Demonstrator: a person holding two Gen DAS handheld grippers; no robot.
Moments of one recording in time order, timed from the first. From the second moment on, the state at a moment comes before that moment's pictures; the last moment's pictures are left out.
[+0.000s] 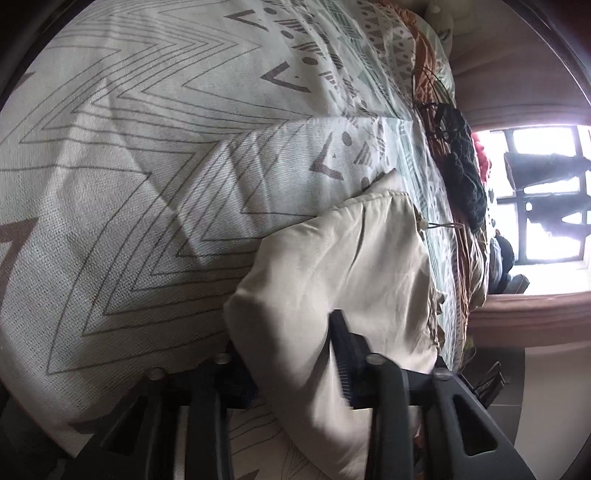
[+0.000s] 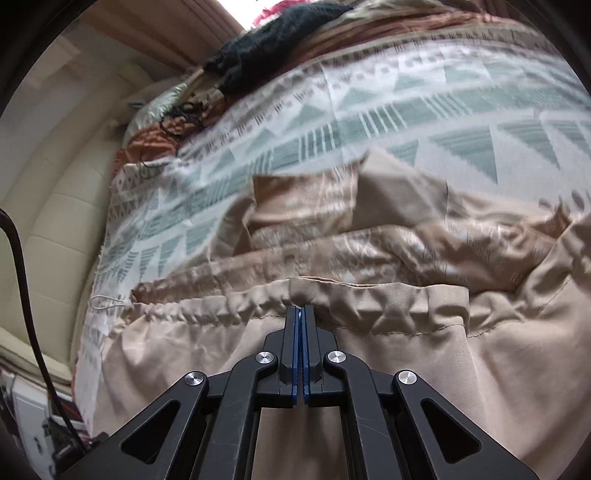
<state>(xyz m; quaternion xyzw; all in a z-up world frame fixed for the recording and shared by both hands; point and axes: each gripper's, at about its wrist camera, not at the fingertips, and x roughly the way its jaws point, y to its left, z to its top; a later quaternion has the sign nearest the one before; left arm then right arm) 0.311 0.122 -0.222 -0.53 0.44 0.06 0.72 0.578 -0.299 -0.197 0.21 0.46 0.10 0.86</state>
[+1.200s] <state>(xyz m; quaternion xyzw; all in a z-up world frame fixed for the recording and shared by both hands) 0.241 0.120 -0.196 -0.58 0.37 0.01 0.73 0.372 -0.257 -0.165 0.13 0.47 0.18 0.85</state>
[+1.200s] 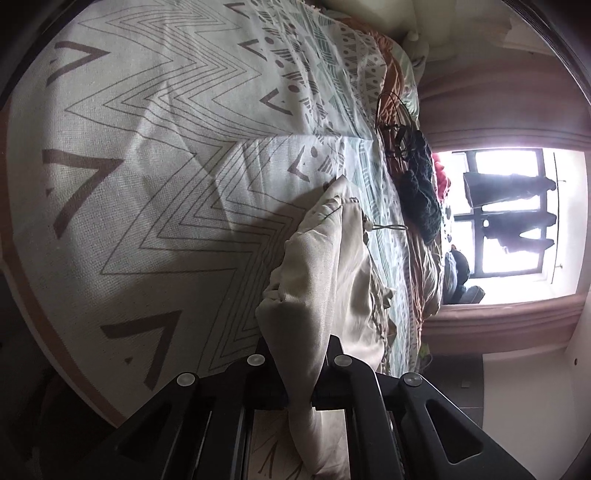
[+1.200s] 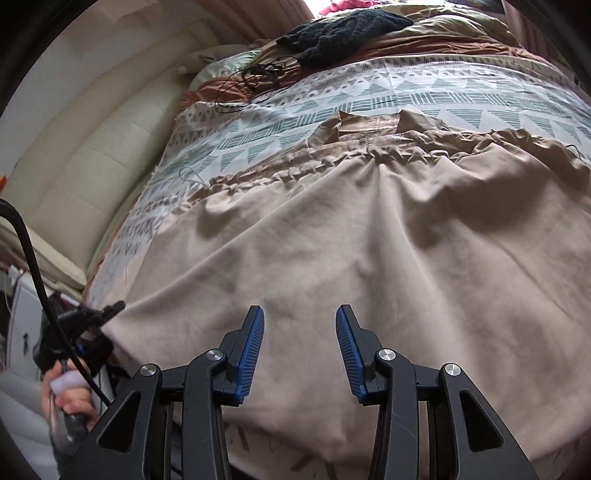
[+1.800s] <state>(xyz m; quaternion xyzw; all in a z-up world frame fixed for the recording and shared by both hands) 0.258 0.125 -0.215 -0.57 0.41 0.02 0.71 0.330 -0.246 -0.204 0.12 0.50 0.12 0.85</state>
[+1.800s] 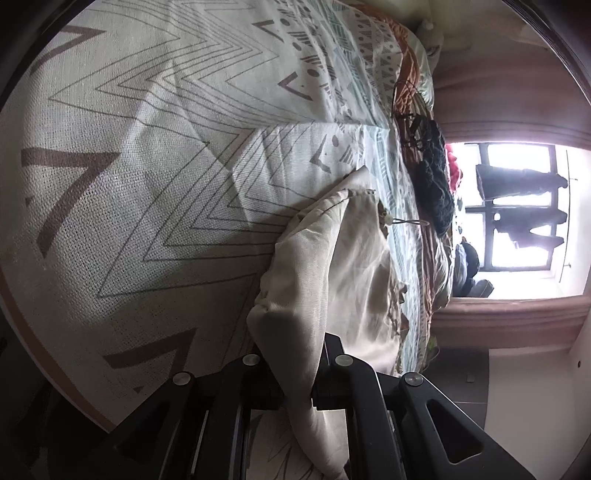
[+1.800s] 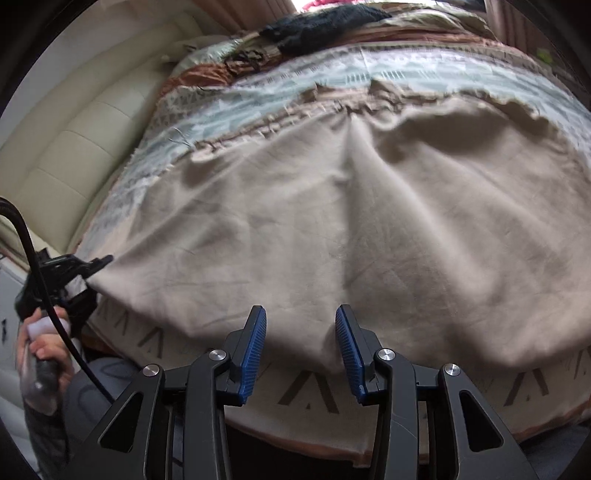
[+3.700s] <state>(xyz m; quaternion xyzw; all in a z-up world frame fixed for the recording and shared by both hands) 0.378 -0.091 -0.023 -0.52 0.35 -0.27 0.73 0.326 -0.394 -0.172 0.31 0.40 0.17 0.84</state>
